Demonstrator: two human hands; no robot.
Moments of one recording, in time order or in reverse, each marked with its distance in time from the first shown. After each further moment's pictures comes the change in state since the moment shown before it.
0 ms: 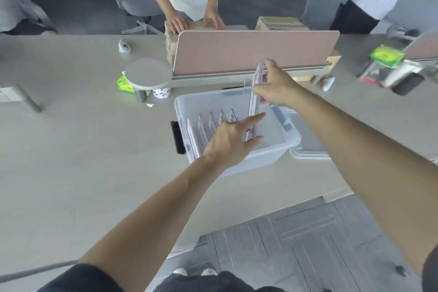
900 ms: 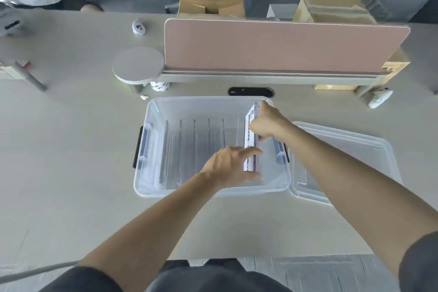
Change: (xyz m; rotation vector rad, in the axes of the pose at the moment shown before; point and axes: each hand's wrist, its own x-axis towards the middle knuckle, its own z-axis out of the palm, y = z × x) left_hand 0.109 -0.054 0.151 0.279 -0.376 -0.381; right_hand 0.150 0.142 0.015 -0.195 -0.413 0.154
